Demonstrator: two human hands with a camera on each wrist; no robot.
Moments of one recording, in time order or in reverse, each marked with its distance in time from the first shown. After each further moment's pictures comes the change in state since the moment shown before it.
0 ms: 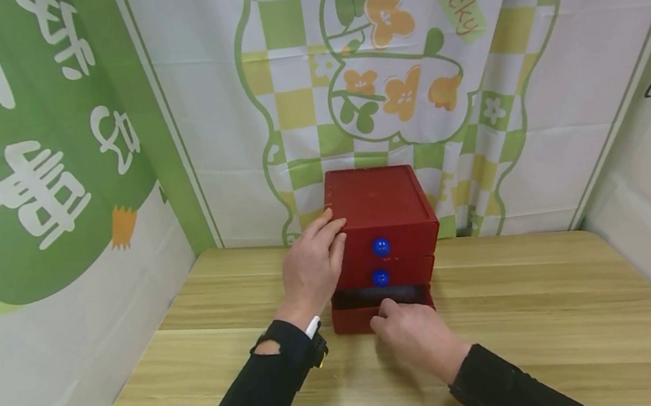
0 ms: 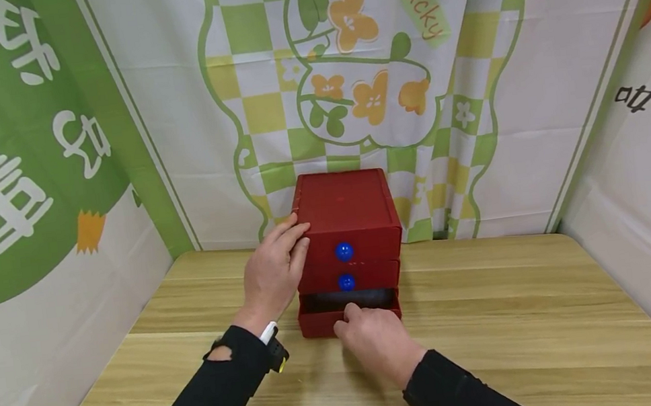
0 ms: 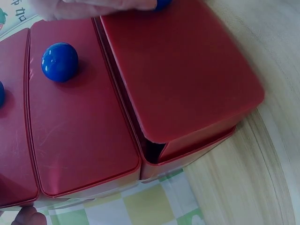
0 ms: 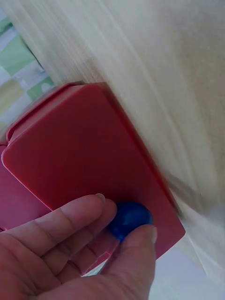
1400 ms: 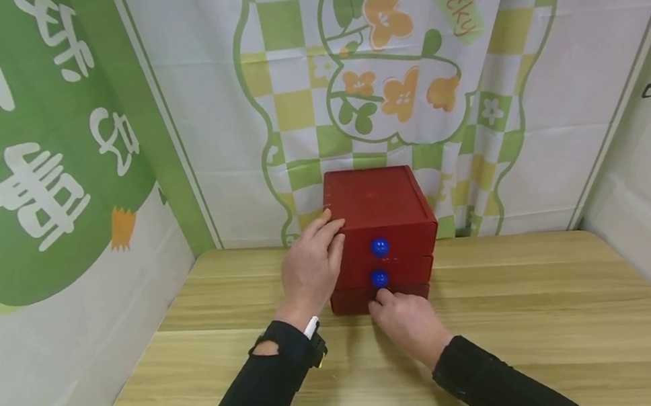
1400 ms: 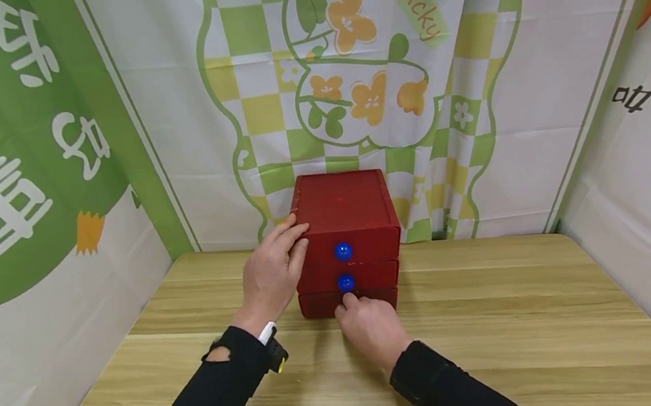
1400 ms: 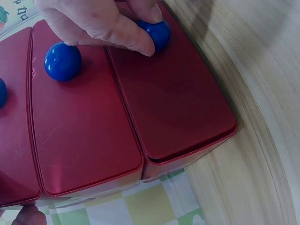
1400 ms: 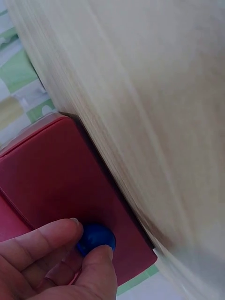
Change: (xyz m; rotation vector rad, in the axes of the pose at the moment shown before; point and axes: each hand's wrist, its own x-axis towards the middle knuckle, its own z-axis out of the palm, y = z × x) left_hand 0.001 0.000 0.000 -0.011 0.011 0.009; right_hand 0.011 0.007 0.030 -0.111 0.017 0.091
